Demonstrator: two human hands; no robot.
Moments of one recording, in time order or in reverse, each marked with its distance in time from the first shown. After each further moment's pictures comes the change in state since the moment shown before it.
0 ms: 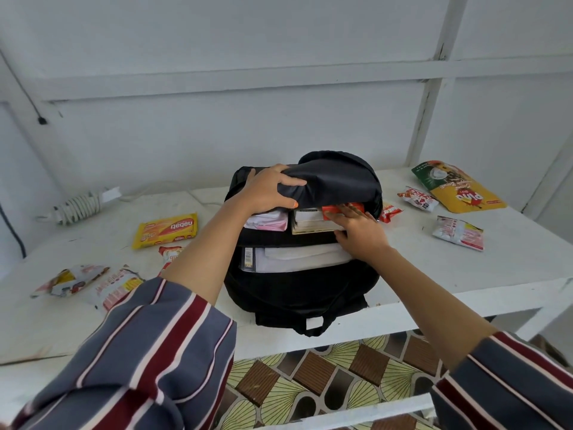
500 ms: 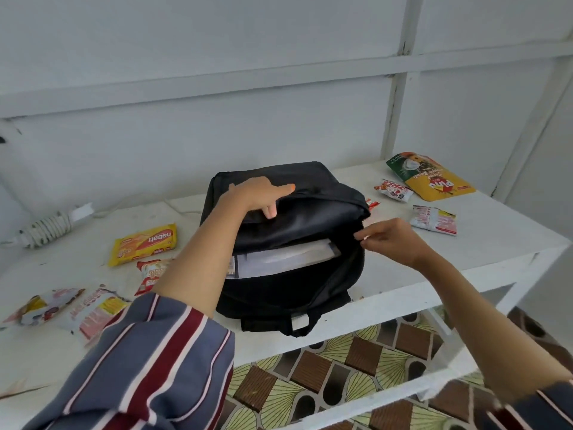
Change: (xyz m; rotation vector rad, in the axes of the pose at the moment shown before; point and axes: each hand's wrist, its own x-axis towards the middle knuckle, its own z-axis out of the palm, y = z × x) left_hand 0.007 0.042 -0.005 -0.047 -0.263 -0.386; right_hand -0.073 0.050 -0.044 0.698 0.010 0.150
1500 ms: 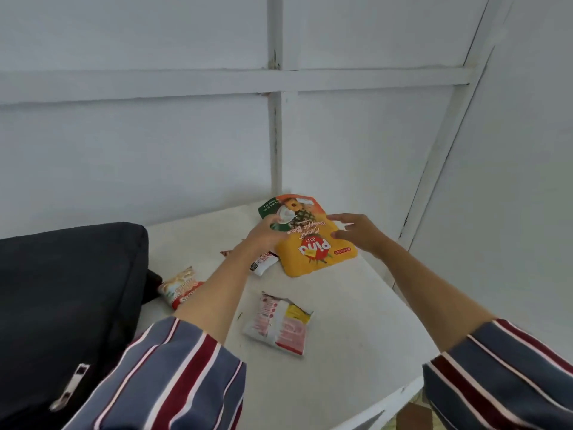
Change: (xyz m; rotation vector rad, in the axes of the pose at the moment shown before) left_hand 0.280 0.293 0.204 -0.585 -0.099 0.066; right_hand 0.181 0.271 -0.246 0.074 0.080 0.300
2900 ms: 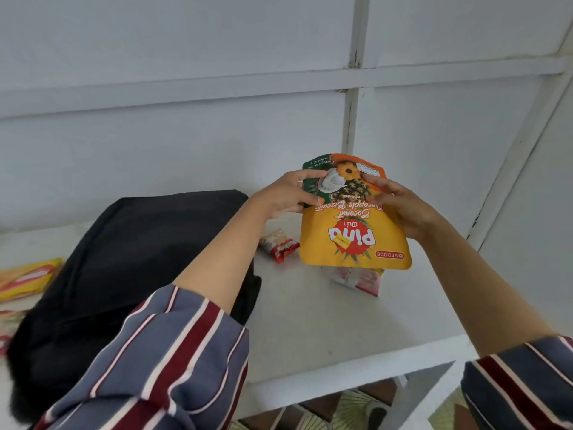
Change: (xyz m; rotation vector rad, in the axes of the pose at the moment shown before) left_hand -0.140 0.011 -0.115 -0.268 -0.143 0.154; right_hand -0.087 -0.099 0.044 0.761 -0.290 0.036
